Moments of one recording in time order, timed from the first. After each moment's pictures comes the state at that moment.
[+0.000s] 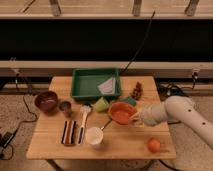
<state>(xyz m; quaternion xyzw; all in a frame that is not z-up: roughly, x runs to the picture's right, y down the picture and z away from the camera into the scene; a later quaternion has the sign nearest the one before) 0.151 0.165 0.734 -0.12 -0.34 -0.21 0.91</state>
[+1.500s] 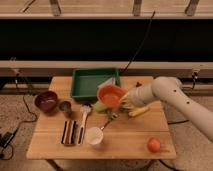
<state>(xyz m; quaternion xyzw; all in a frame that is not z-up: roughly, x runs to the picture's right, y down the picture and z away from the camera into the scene) 0.078 0.069 0.750 -0.05 -0.35 -0.31 0.88</state>
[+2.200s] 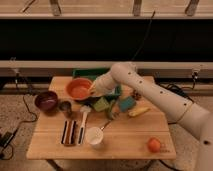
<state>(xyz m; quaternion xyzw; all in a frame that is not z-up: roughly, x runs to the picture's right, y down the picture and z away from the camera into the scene) -0.088 0.025 0.789 -0.03 -0.40 -0.41 0.82</state>
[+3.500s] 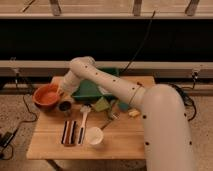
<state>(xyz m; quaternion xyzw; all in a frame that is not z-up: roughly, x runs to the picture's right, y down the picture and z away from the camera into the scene) -0.252 0.038 0.815 -0.07 -0.45 -0.50 0.74</state>
